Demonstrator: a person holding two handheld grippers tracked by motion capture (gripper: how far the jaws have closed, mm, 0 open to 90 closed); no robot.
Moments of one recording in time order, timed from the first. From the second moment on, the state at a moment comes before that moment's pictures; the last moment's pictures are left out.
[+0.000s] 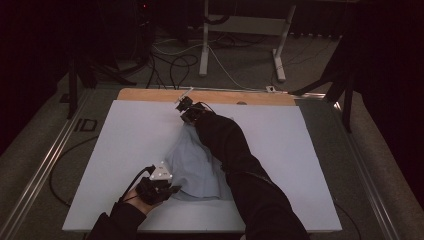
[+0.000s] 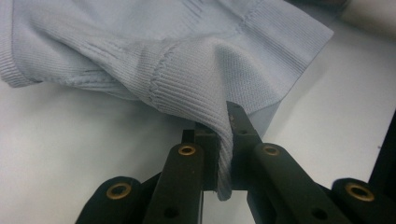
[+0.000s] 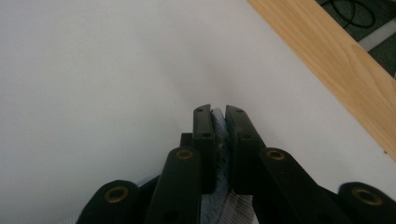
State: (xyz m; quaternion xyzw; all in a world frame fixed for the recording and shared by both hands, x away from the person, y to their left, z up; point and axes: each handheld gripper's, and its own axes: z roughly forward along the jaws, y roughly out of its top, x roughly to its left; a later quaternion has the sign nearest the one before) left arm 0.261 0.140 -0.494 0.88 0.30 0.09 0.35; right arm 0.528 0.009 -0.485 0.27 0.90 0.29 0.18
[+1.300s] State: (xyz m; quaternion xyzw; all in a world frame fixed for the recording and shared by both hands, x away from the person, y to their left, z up) left arm 0.269 0.065 -0.455 0.90 0.22 0.09 0.36; right arm 0.520 -0.067 -0.435 0.28 0.87 0.34 0.20
